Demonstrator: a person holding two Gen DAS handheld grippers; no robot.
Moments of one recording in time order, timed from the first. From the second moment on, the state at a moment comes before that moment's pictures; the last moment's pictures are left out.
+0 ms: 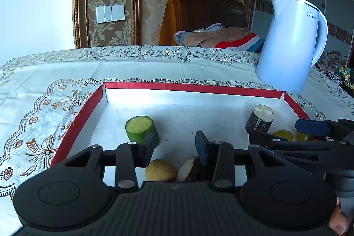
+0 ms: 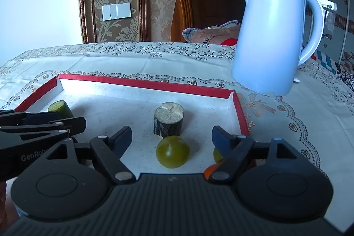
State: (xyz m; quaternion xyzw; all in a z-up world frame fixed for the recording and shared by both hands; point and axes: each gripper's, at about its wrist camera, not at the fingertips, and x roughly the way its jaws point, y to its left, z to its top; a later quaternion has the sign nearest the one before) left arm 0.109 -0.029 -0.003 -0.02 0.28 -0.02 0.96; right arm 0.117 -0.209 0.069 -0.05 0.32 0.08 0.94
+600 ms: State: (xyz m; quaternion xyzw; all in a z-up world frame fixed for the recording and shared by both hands) left arm 0.097 -0.022 0.000 -0.03 0.27 -0.02 0.96; right arm 0.106 -0.215 0.070 -0.03 0.31 0.11 0.94
